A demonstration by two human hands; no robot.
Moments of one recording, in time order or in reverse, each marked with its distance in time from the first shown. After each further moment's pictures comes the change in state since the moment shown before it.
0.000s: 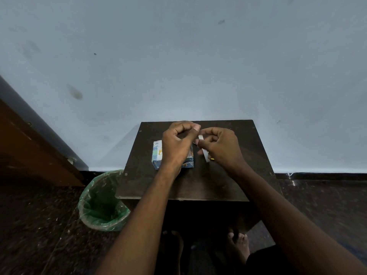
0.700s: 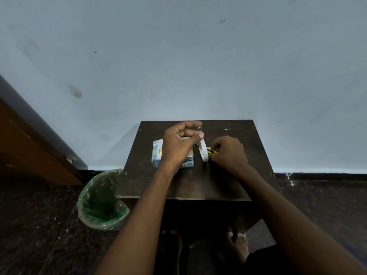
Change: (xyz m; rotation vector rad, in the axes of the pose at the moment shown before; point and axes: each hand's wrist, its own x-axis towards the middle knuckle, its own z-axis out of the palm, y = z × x) left_hand 0.000 0.003 -0.006 0.008 -0.182 -0.070; right_hand 0.005 0.023 -0.016 -0.743 0.010 0.064
